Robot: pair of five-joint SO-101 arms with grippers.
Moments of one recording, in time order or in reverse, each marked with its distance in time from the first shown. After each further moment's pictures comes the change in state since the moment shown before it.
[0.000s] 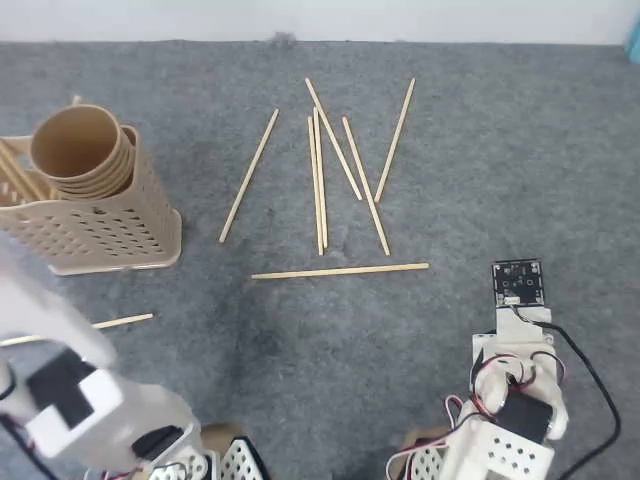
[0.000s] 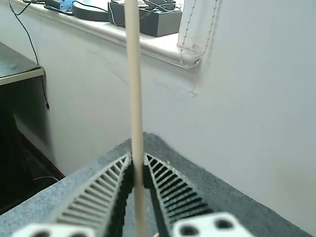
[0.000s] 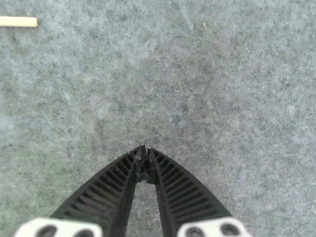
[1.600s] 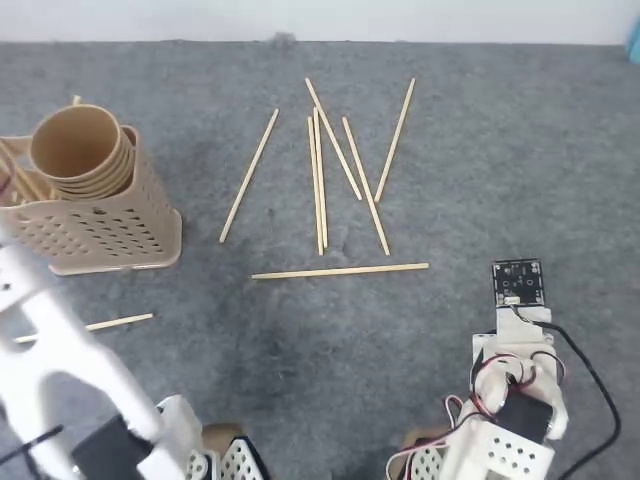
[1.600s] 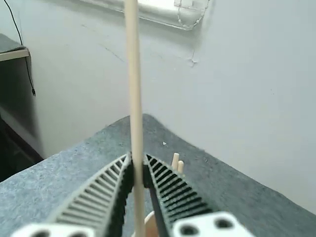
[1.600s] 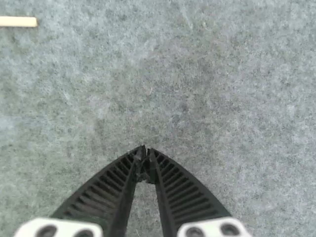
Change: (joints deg) left arm 1.7 -24.3 71.2 -48.0 0.6; right arm 0.0 0.0 0.0 0.0 0.0
